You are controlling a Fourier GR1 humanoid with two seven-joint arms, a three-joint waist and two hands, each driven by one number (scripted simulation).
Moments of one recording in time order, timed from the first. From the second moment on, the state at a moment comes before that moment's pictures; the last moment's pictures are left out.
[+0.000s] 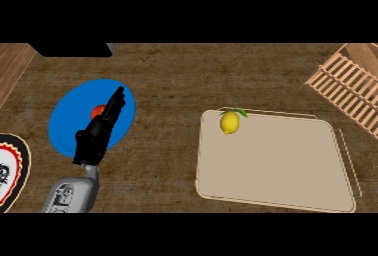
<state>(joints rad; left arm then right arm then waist) -0.19 0.08 -0.03 -1.43 -0.14 -0.01 0.02 -1.05 -0.44 -0.46 -1.01 1.78 -0.38 0.96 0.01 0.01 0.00</state>
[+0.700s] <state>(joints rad) -0.20 0.08 -0.02 -1.43 -0.14 -0.01 0.03 -0.92 -0.53 -0.53 -0.96 1.62 -0.58 0.89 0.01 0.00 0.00</state>
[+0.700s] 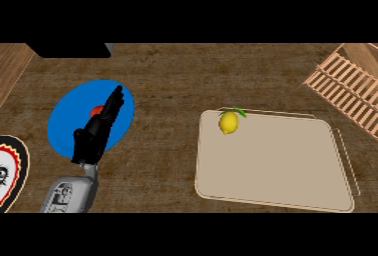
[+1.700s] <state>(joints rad) -0.18 0.08 -0.02 -1.46 -0.14 -0.02 0.04 -0.80 -0.45 -0.56 -1.28 1.58 -0.53 1.01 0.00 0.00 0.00</state>
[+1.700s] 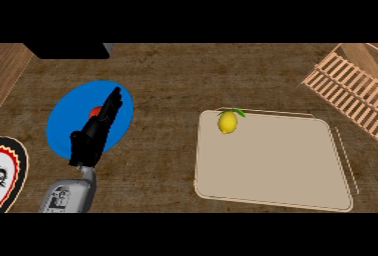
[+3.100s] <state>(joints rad) -0.13 0.10 0.02 -1.47 -0.13 -0.02 0.04 -0.67 -0.31 -0.79 -2.34 1.54 0.10 1.06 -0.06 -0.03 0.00</state>
